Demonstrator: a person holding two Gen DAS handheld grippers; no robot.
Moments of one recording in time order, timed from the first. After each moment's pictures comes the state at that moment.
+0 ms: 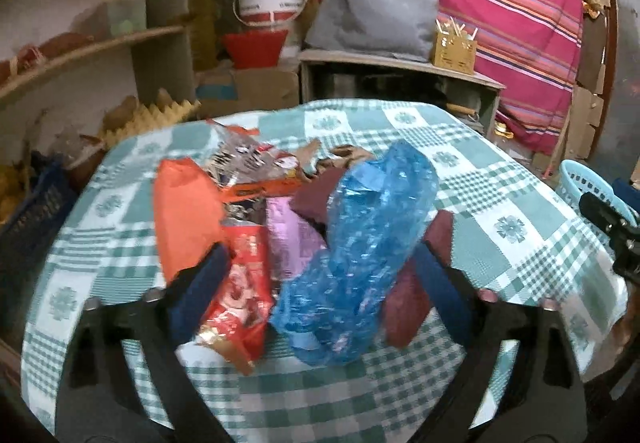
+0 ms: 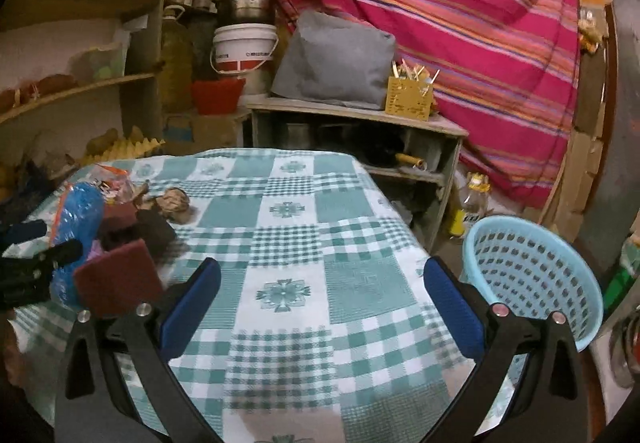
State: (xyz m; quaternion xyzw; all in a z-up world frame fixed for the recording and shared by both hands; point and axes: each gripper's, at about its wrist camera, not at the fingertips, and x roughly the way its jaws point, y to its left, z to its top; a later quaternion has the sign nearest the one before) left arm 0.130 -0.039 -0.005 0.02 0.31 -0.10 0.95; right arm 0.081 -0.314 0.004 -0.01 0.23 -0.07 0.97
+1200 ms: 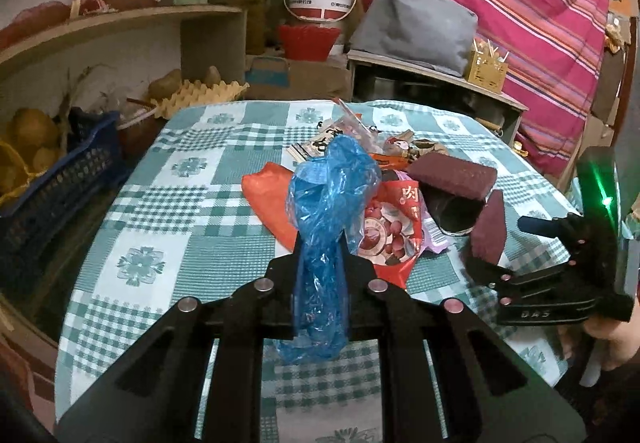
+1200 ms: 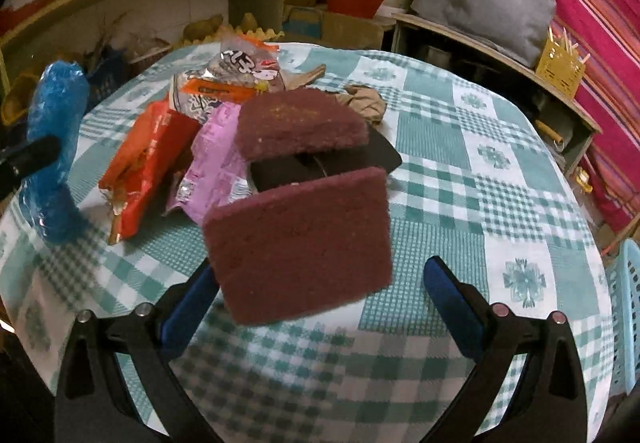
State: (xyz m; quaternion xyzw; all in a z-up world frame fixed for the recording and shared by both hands) left arm 0.097 0.073 -0.009 -0.03 0.31 -0.07 0.95; right arm 0.148 -0.160 -0.050 -0.08 0.39 0.11 0.91
